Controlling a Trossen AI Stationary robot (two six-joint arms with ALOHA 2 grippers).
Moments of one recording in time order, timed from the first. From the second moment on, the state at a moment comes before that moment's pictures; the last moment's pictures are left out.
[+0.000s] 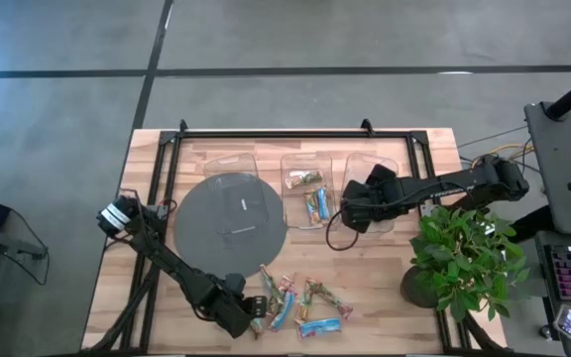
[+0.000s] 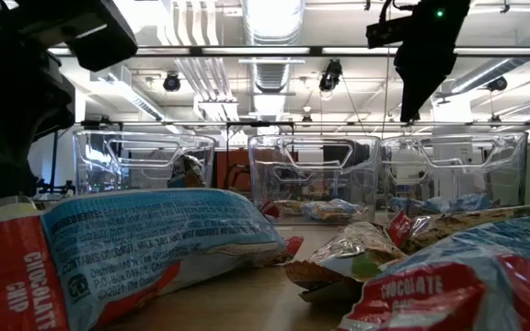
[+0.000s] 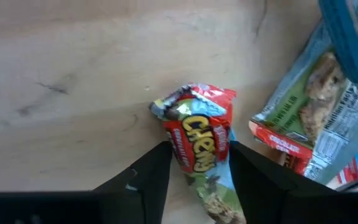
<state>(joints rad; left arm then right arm) -0.70 1.86 1.10 -0.39 -0.16 -2.22 0.13 1.44 1.17 -1.20 0.57 0.58</state>
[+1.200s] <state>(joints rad) -0.04 1.14 1.09 -1.06 -0.53 -1.31 0.13 1.44 1.17 -1.17 0.51 0.65</state>
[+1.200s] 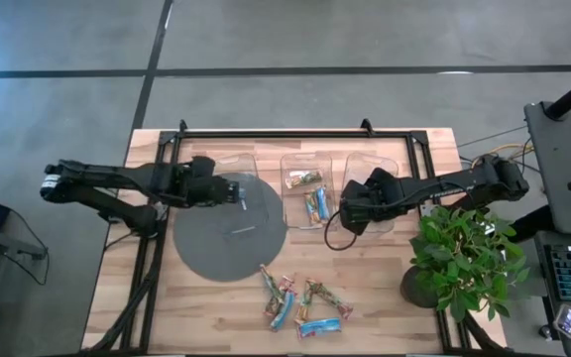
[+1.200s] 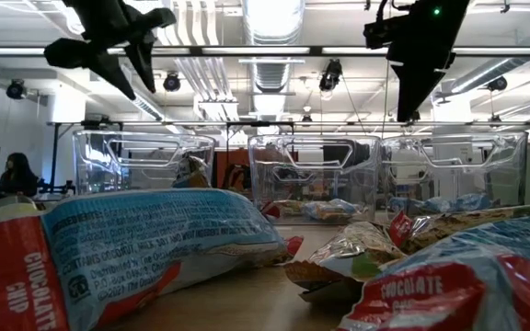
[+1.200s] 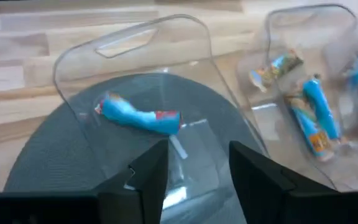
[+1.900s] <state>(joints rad) -0.70 1.25 1.09 -0.78 -0.52 -1.36 0.23 1.46 1.14 -0.86 -0.05 0.41</state>
